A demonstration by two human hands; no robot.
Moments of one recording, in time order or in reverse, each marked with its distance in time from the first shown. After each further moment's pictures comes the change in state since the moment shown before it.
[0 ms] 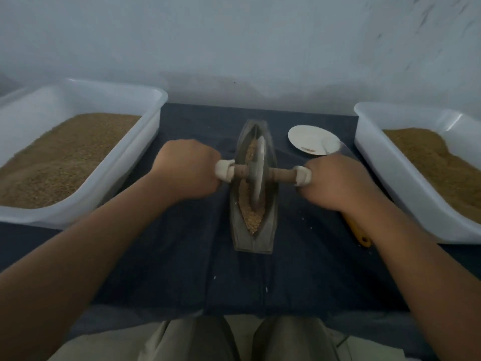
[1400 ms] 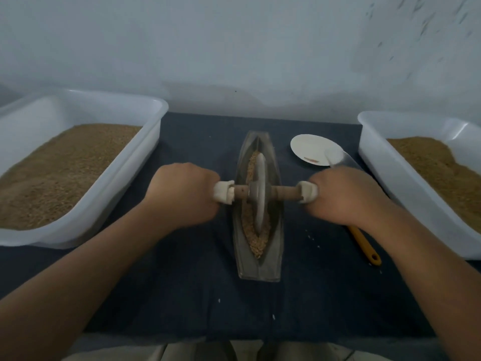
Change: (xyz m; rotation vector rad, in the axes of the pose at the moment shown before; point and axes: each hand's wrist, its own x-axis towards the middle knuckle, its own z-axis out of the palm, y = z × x) left_hand -0.018 -0.002 0.018 -0.100 0.049 -0.019; right_hand -0.001 -0.003 -0.017 -0.010 -0.126 -0.041
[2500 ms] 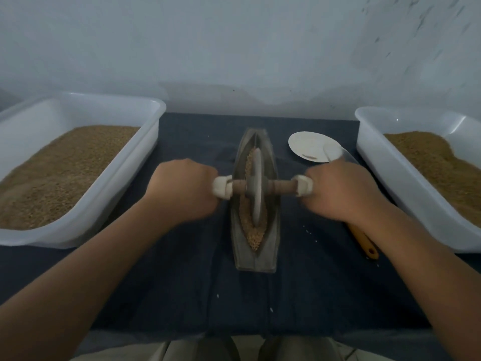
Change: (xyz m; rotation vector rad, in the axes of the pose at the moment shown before) left_hand 0.006 0.003 -0.005 0.024 -0.003 -0.028; right_hand -0.001 0.000 0.009 -0.002 0.177 -0.012
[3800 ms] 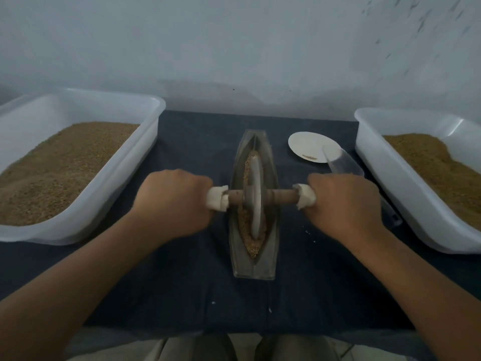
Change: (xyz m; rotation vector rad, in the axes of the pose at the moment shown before) left_hand -0.031 -0.002 -0.002 -0.008 0.059 0.032; right_hand -0.033 -0.010 0.012 -0.109 0.301 -0.025
